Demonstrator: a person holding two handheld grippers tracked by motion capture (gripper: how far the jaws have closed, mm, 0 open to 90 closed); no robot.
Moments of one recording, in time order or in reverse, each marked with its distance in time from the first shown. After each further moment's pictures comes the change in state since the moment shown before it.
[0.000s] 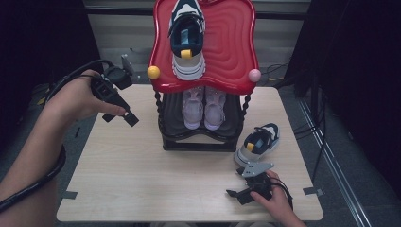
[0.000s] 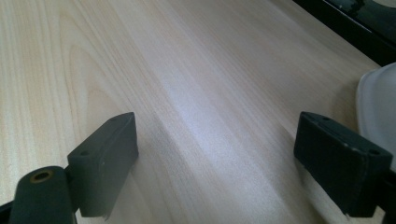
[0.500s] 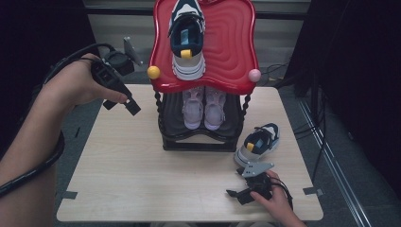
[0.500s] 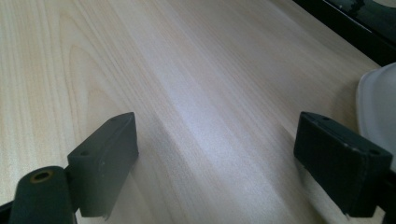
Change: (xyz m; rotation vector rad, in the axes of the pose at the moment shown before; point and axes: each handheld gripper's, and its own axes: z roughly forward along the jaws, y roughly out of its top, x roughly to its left) left arm -0.003 0.018 -0.030 -0.007 0.023 0.019; right arm 0.000 0.000 0.000 0.000 0.000 0.001
